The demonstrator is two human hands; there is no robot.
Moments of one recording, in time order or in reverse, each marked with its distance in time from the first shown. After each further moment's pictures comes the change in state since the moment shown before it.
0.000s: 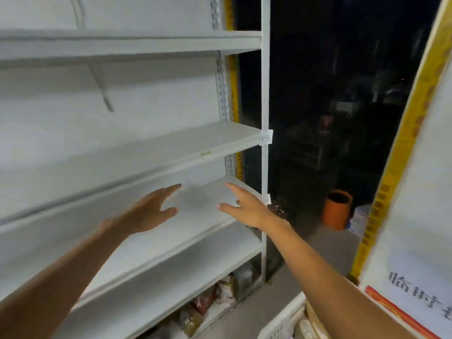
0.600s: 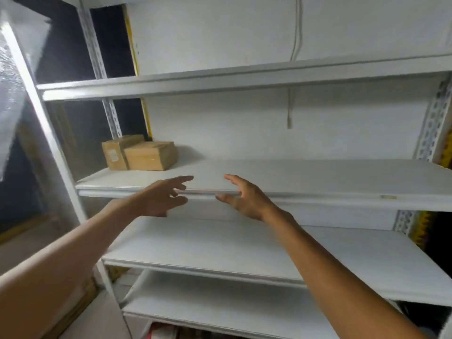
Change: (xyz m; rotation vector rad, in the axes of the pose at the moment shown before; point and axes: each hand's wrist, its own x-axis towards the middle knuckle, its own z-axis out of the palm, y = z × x) left_hand -0.224 -0.134 -0.162 0.006 0.358 -0.590; right_hand 0.086 -0.247 0.211 0.008 -0.407 -0.601
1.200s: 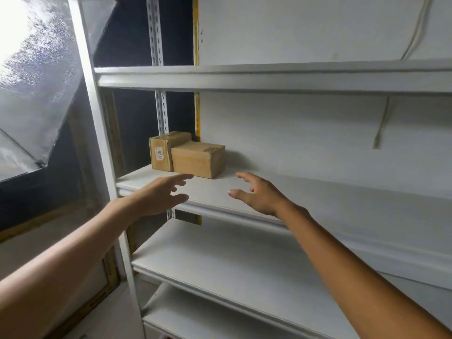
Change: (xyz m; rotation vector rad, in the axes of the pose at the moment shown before) left_hand 0.059 -0.190 -0.071 0.082 0.157 -0.108; right_hand 0.198 -0.036 0.102 -0.074 -0.131 -0.041
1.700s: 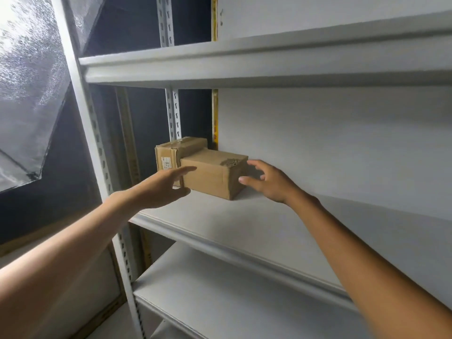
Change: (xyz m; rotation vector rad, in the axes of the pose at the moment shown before) left_hand 0.131 -0.077 -0.006 0.086 0.055 -0.037; right_hand 0.201 0.049 0.014 0.134 0.004 -0.077
